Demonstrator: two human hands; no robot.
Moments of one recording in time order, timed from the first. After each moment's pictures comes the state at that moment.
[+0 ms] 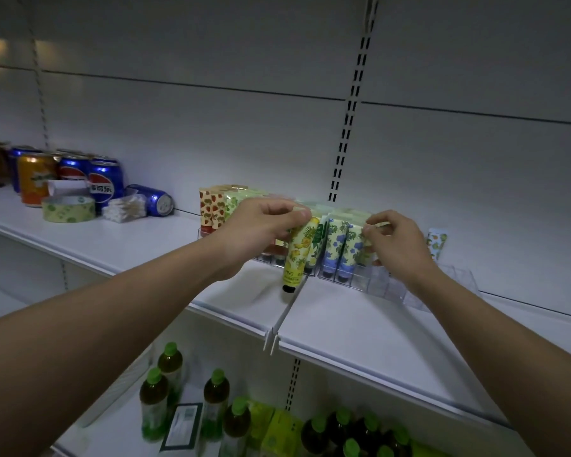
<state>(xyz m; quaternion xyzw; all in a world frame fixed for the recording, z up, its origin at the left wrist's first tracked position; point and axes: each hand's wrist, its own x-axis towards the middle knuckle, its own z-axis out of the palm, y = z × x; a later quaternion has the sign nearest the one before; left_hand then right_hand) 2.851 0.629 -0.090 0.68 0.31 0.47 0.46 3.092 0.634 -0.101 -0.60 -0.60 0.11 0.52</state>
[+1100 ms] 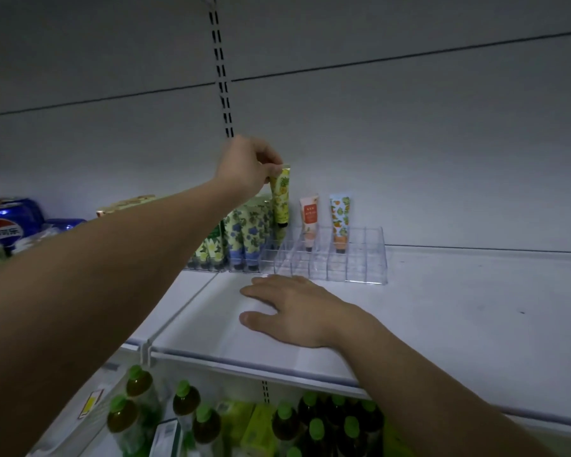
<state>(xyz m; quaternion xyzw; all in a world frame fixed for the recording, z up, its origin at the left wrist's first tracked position) 3.033 0.688 -0.033 0.76 0.43 0.47 0.14 3.133 0.578 -0.172 -0.52 -0.83 0.11 0.15</state>
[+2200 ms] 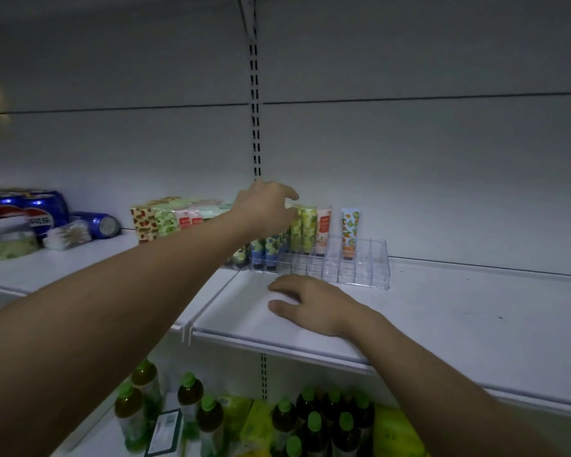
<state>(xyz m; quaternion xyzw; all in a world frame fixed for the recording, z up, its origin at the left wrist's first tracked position) 2.998 0.631 -0.045 0.84 0.48 0.24 -0.06 3.124 0.564 -0.162 -0.56 -0.80 0.12 0.19</state>
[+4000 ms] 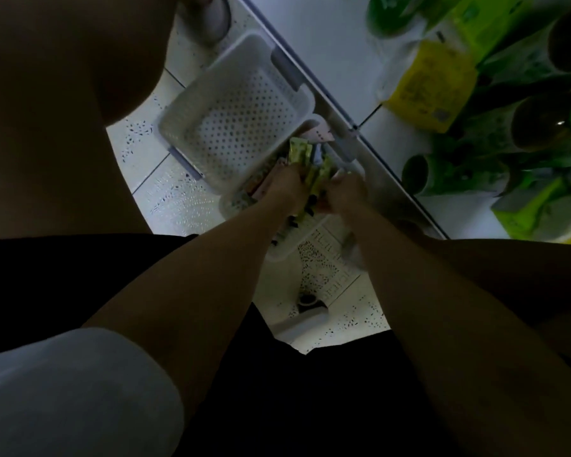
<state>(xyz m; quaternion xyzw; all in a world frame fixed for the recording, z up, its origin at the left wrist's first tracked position) 2.816 0.466 -0.684 0.44 0.73 0.02 0.53 2.928 0.487 -0.689 -0.77 -0.36 0.52 -0.04</state>
